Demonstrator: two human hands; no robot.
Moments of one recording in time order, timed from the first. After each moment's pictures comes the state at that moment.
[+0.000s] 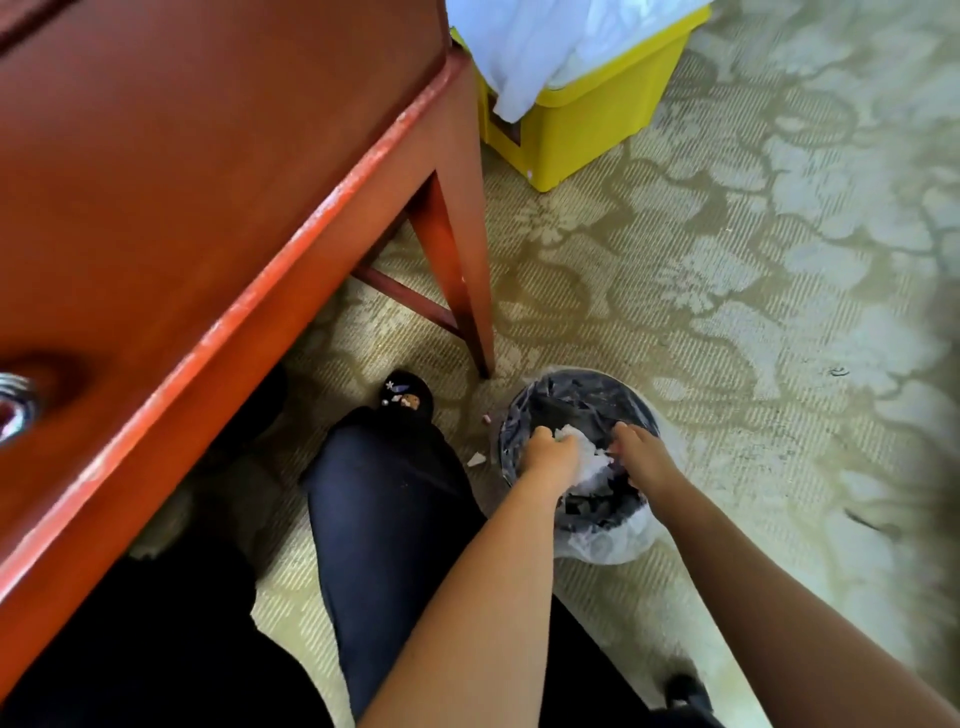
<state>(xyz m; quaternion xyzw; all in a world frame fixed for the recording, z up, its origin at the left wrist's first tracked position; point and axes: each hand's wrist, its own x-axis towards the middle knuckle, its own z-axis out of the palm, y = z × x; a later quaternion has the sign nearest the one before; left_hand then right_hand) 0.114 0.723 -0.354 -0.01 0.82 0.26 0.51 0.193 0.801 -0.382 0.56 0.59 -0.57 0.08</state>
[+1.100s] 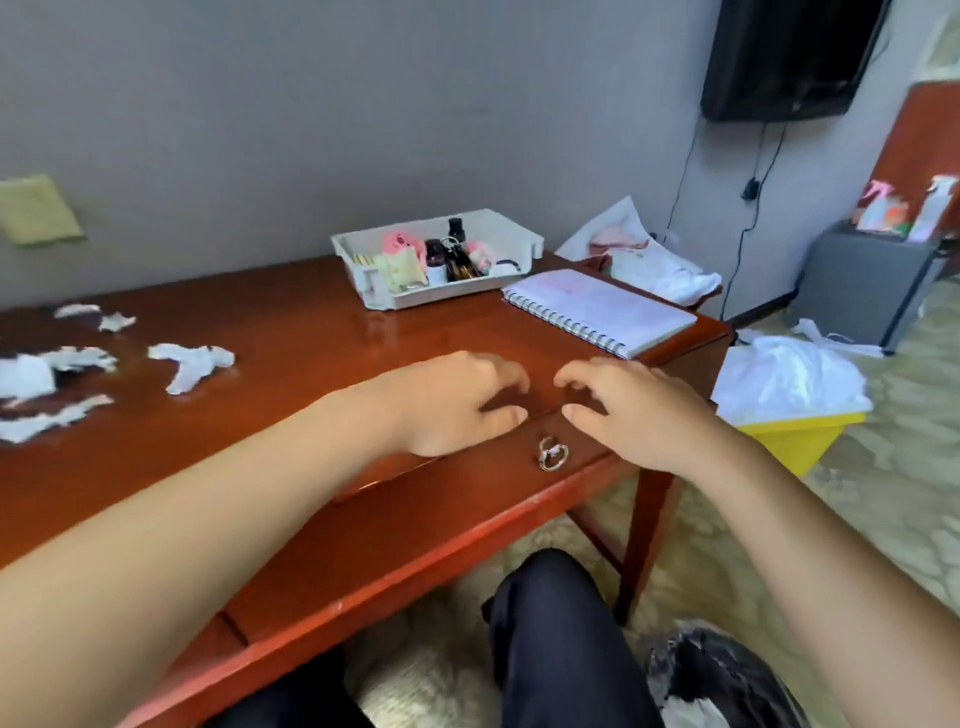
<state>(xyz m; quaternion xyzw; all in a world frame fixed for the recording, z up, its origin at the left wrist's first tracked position) 0.044 0.421 0.049 0.42 0.91 0.04 0.02 0.092 0.606 0.022 -0.06 0.99 -0.10 -0.09</state>
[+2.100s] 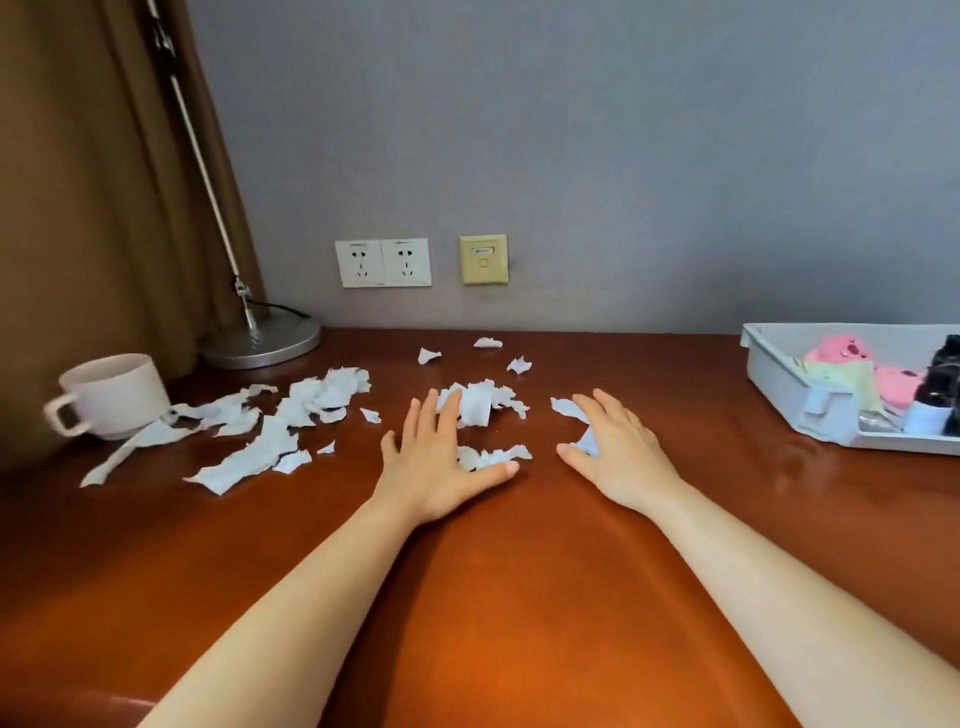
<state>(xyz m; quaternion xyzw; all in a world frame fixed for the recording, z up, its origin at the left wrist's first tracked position) -0.019 0.078 -0.010 -0.17 0.97 0.15 -0.08 -0.115 0.264 -0.011 -0.27 0.94 -0.21 -0.04</state>
